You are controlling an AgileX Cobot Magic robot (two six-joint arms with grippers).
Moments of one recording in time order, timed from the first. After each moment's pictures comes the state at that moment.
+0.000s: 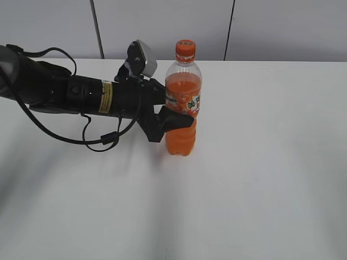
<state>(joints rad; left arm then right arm) -0.38 2.09 -1.15 1.34 -0.83 -0.77 0.11 0.33 -0.64 0.07 1.03 -0.08</state>
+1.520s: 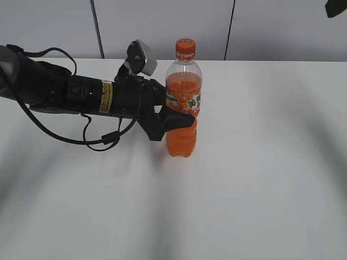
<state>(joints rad) -0.38 2.09 -1.15 1.34 -0.84 -0.81 0.11 1.53 -1.59 0.15 1.22 -0.08</state>
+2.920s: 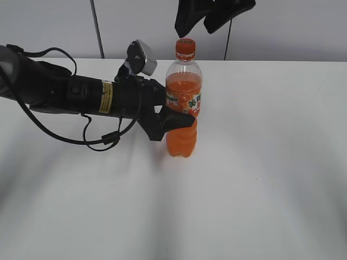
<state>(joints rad) -0.38 2.09 -1.15 1.34 -0.84 -0.81 0.54 1.87 -1.91 0.19 1.22 -0.09</state>
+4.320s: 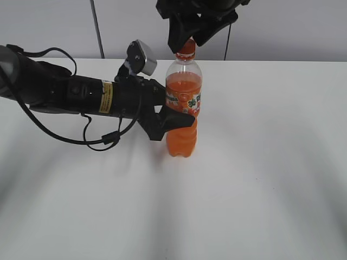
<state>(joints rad) -0.38 2.09 -1.15 1.34 -0.84 -0.82 0.57 1.96 -1.96 0.14 1.22 -0.12</state>
